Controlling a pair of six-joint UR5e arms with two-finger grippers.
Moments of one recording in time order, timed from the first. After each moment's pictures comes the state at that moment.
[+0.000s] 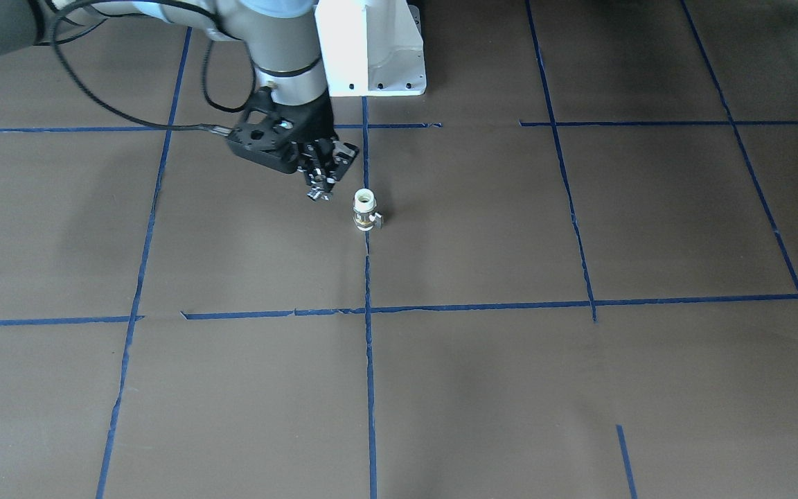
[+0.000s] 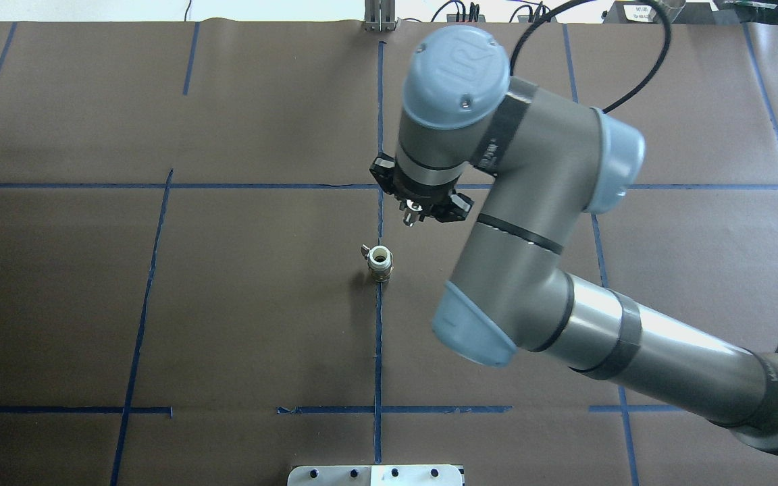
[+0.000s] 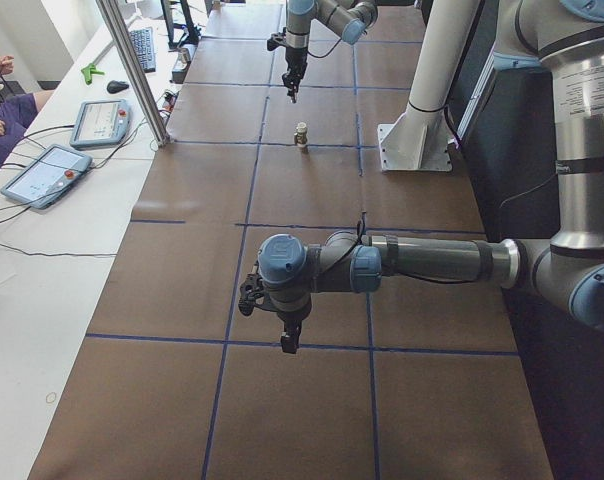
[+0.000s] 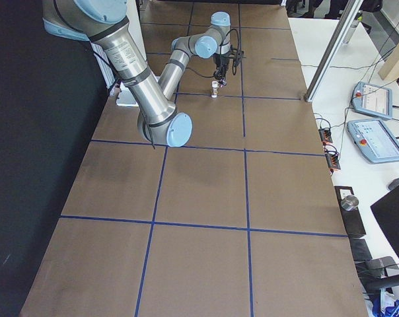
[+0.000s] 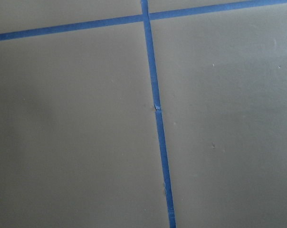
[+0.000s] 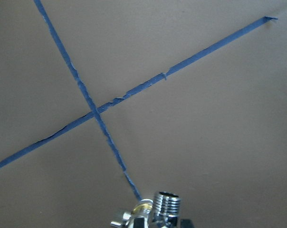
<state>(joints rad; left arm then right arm) -1.54 -1.39 -1.78 -1.50 -2.38 0.14 0.58 -0.70 1.72 -1.84 1.87 1.69</state>
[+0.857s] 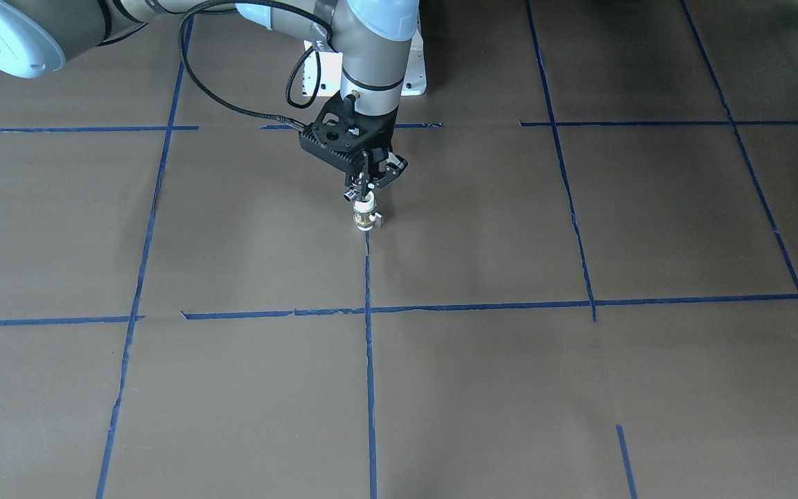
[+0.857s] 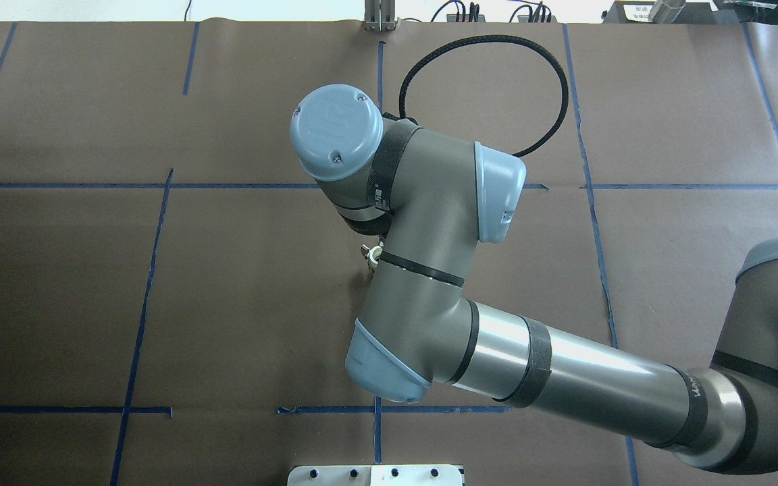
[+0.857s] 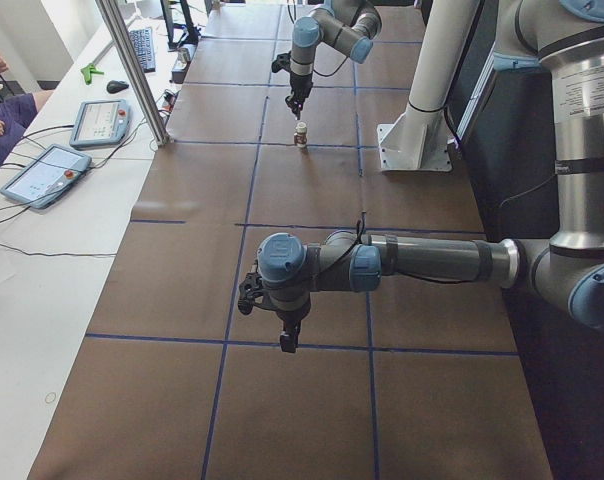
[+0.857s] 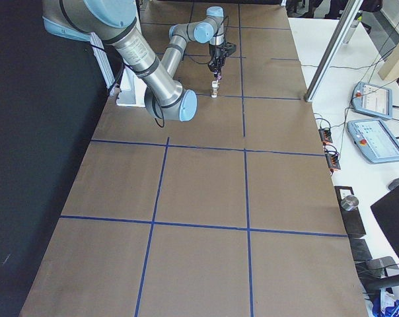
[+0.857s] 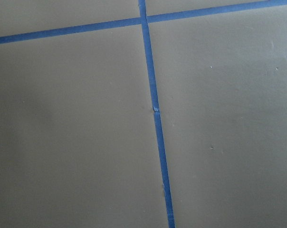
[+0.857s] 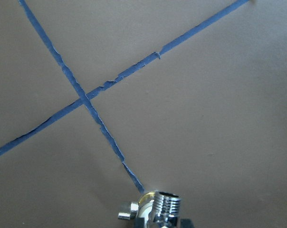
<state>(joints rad) -1.54 -1.39 -1.78 -1.50 -2.38 0.14 0.49 -0.61 1.61 -1.96 1.76 1.77</state>
